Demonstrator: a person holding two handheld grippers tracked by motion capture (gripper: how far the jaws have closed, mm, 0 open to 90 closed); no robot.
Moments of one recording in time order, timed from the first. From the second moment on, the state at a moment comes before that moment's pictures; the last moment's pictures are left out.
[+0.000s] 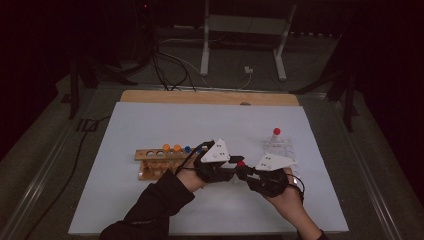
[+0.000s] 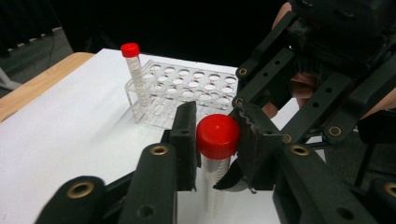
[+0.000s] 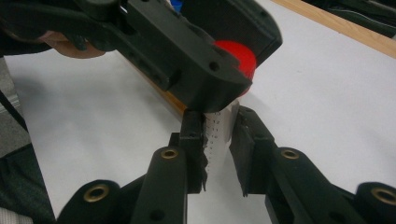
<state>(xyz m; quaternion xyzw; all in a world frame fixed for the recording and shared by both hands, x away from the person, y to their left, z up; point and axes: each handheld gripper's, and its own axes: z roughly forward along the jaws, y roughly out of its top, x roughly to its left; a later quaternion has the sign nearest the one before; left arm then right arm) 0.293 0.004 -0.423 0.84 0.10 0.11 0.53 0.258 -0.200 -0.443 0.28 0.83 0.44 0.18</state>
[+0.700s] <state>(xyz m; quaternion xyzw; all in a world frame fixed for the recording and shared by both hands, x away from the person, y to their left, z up) 0.291 0.022 -0.411 0.84 0.11 0.13 0.52 0.258 -0.200 -0.443 0.28 0.82 0.46 0.18</state>
